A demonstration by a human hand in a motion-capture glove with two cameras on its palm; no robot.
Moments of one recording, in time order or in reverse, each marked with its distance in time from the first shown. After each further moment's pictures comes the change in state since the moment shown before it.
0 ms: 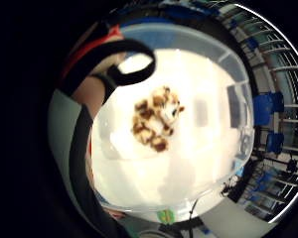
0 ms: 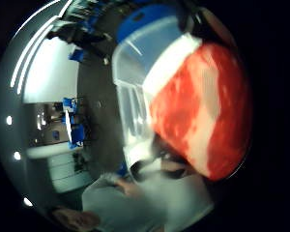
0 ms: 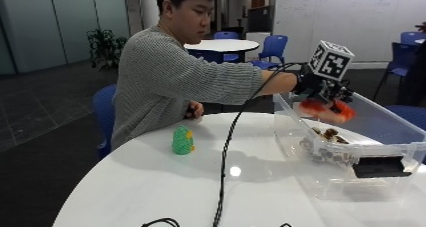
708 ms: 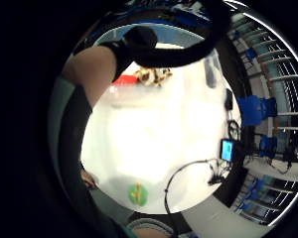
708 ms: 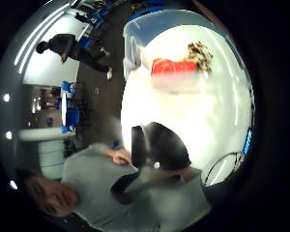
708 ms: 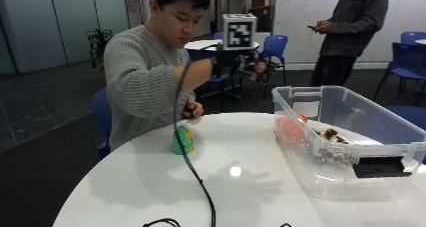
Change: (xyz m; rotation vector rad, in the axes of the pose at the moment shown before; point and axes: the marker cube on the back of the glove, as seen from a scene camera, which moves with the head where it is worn) arm 0.082 0.250 -0.042 0.189 0.131 -0.087
